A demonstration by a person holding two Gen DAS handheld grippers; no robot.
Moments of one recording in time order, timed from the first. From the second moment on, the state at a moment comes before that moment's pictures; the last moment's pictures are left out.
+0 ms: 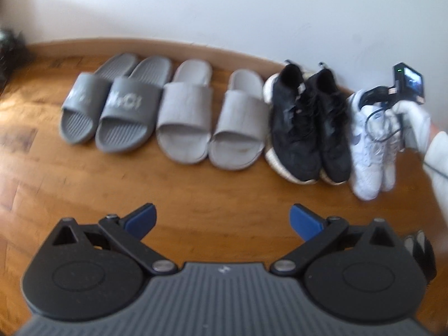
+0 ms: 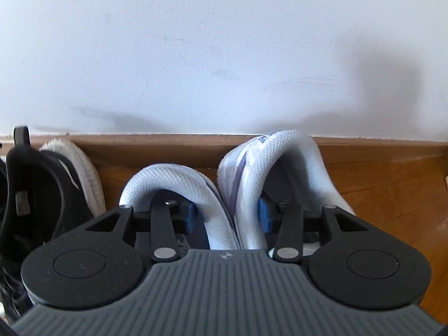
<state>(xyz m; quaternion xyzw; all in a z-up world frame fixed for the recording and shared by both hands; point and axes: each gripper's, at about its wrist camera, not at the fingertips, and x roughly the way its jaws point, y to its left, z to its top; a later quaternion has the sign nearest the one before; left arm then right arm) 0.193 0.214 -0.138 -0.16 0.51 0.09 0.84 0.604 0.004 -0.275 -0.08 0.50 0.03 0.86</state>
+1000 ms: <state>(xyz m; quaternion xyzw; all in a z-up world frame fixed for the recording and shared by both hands) 0.199 0.130 -0.144 -0.14 0.53 -0.05 0.84 0.304 -0.333 -0.283 -0.02 0.65 -0.04 0.76</state>
